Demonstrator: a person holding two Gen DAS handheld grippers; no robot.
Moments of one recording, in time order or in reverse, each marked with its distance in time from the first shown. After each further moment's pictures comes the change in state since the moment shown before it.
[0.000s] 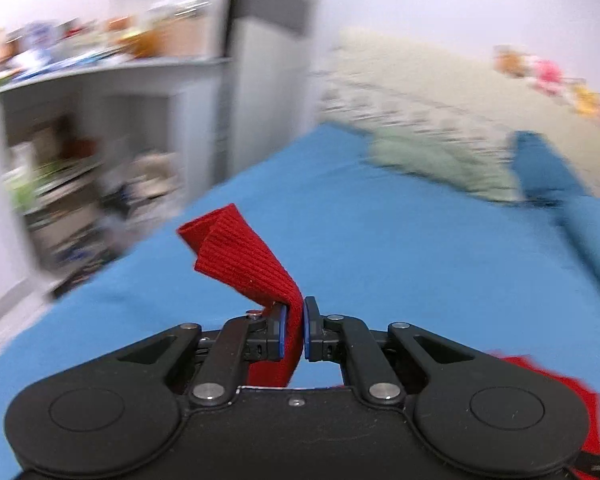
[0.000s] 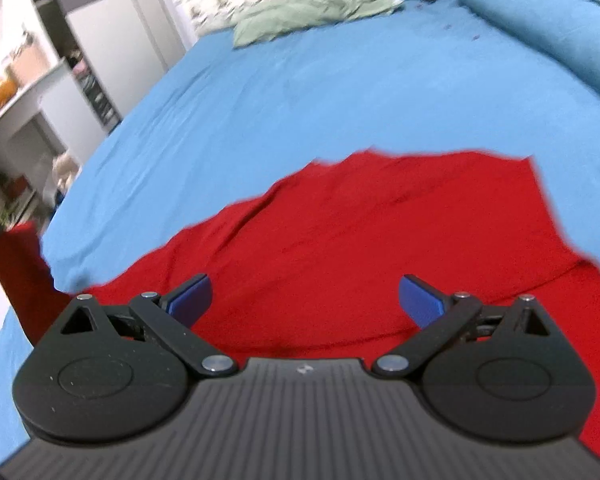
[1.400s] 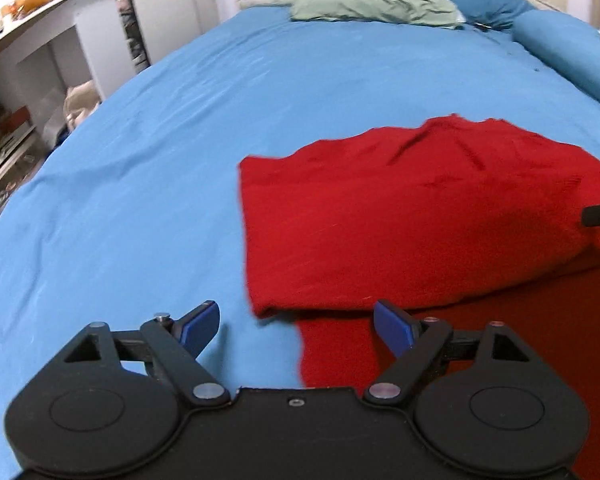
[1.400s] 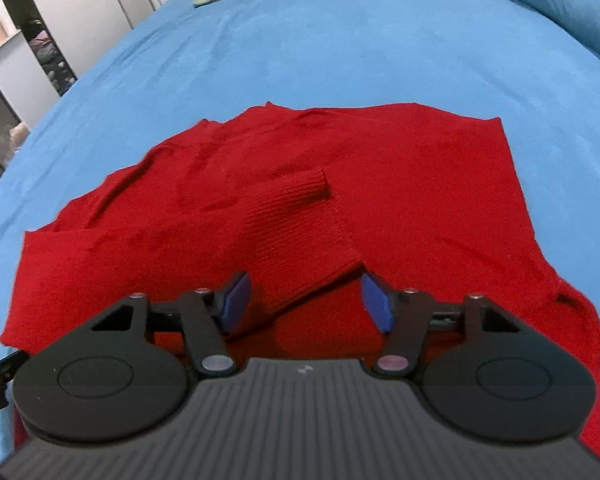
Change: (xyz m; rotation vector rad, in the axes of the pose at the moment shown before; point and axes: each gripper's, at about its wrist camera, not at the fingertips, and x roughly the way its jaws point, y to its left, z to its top) left arm 0.044 -0.050 -0.166 0.286 0.325 0.048; right arm 0.089 -0.098 -0.003 -0.039 0.121 -0.043
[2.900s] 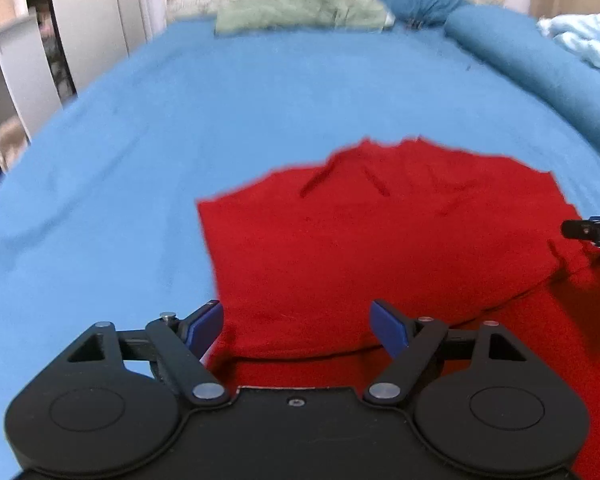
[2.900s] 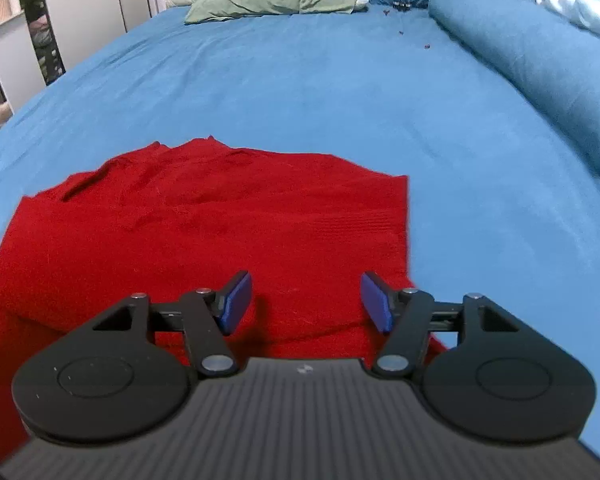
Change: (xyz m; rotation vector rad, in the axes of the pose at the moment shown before) left arm -0.002 -0.039 0.041 0.098 0.018 -0.184; right arm -0.037 -0.051 0.000 -0.124 -0.099 -0.101
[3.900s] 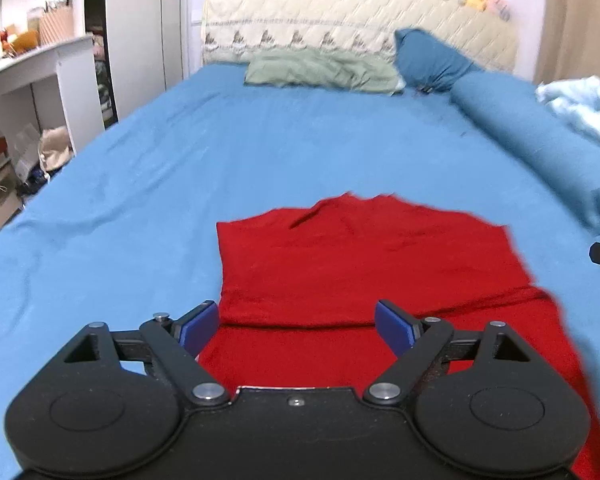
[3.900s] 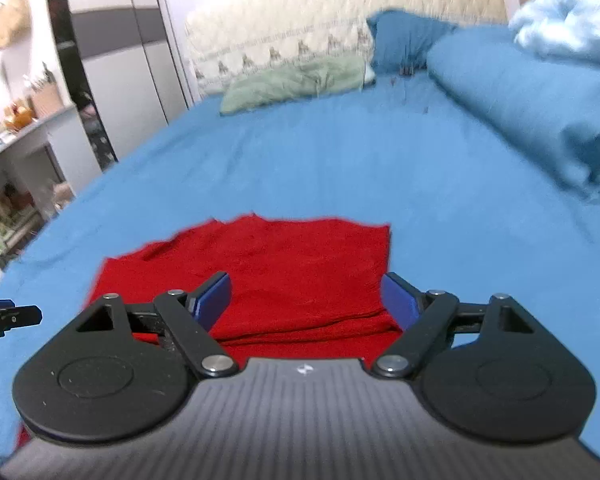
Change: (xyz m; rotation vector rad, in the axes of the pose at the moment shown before) left arm -0.143 -0.025 -0.044 -0.106 -0.198 0.013; right arm -0.157 -0.047 -0.037 0.080 -0.253 0.156
